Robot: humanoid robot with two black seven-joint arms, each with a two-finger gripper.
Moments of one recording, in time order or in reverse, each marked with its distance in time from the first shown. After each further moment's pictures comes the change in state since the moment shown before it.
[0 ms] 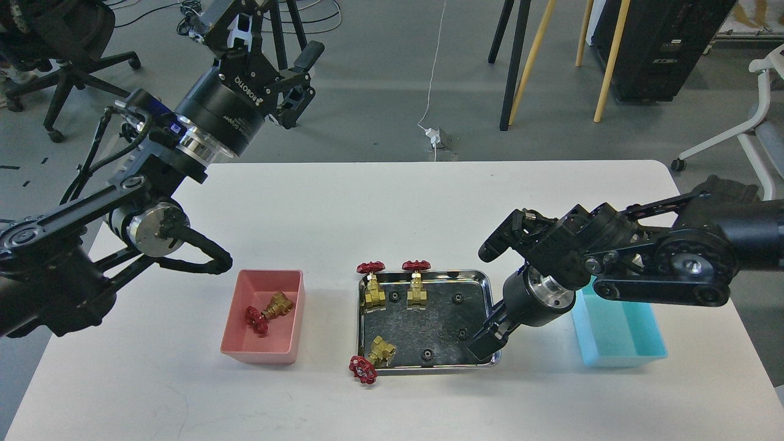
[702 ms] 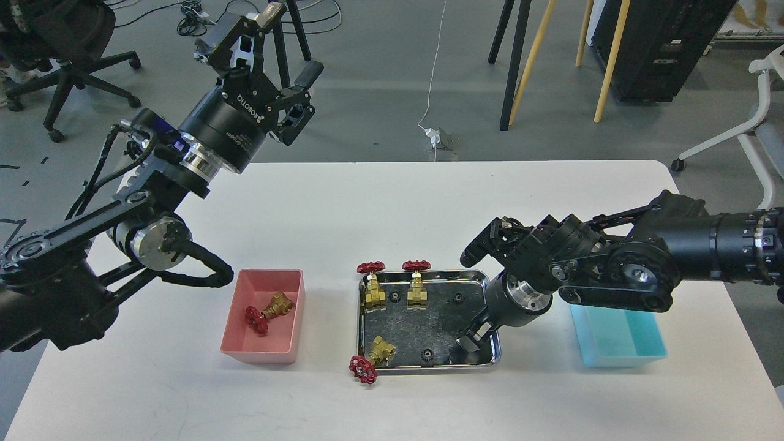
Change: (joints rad) left arm 0.051 0.000 -0.005 0.003 0.004 0.000 0.000; right arm -0.095 0.123 -0.001 -0.179 -0.002 0.000 -0.002
